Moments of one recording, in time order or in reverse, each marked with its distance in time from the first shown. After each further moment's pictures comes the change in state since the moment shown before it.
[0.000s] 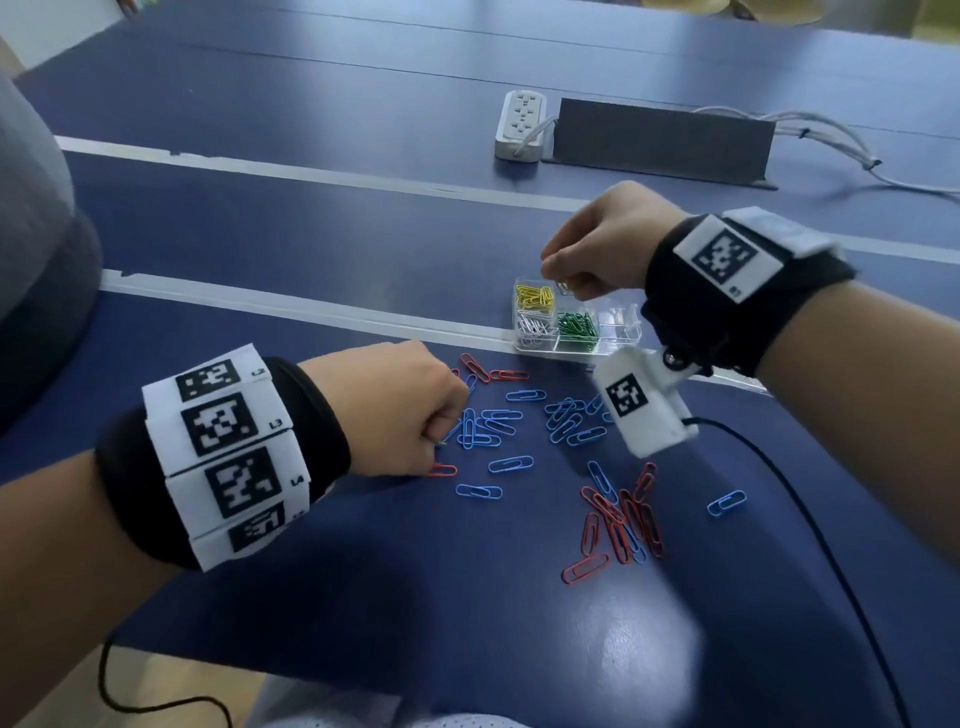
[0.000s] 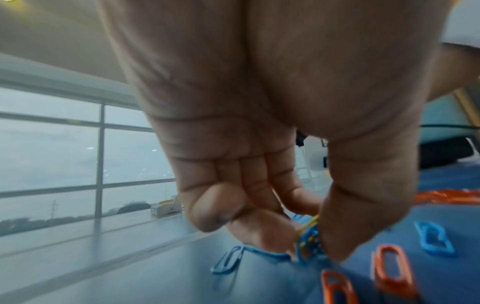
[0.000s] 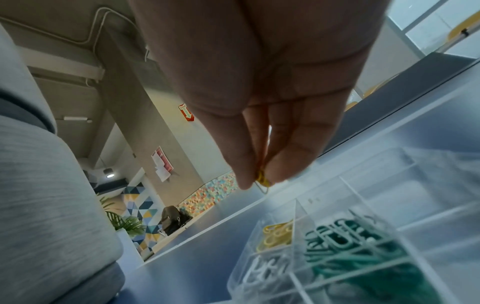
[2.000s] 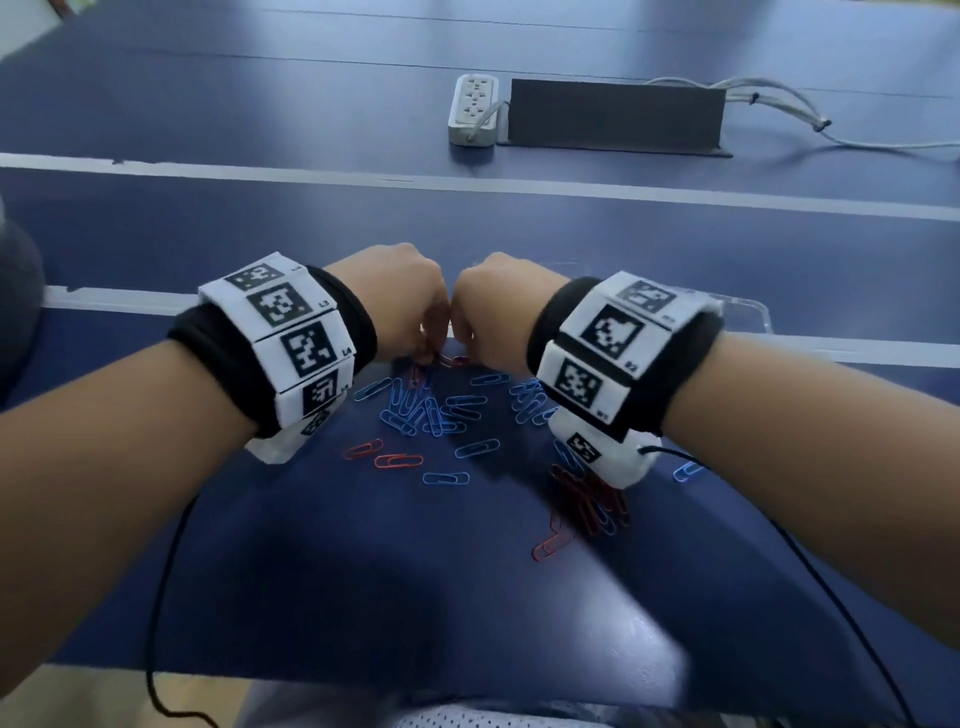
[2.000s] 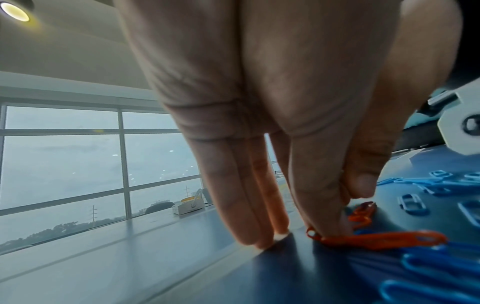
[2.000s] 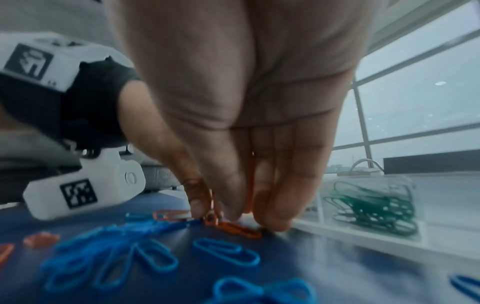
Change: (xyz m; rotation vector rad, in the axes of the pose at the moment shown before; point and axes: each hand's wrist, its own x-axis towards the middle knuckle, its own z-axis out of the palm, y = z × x) left_hand 0.057 -0.004 -0.028 0.053 0.171 -0.060; right_hand -0.043 -0.006 0.050 -0.780 -0.156 -0.394
